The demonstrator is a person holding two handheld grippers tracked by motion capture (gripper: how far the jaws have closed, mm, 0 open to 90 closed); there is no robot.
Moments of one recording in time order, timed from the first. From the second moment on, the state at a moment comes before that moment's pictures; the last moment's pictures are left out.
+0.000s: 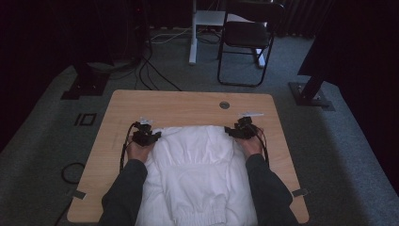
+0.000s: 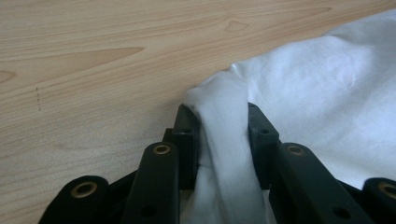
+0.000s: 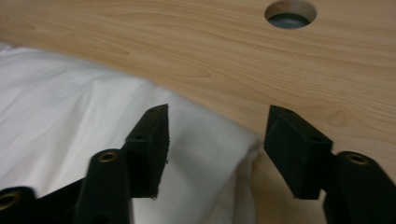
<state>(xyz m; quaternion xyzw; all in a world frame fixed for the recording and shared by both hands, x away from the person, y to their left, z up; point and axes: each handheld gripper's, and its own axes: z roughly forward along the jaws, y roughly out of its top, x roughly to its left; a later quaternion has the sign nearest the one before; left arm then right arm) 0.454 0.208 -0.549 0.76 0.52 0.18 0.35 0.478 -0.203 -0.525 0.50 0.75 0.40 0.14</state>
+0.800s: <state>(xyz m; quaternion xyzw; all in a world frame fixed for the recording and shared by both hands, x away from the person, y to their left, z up) 0.443 0.237 -0.513 0.68 0.53 0.11 0.50 0.479 -0.222 -0.508 0.49 0.75 0.43 0.13</state>
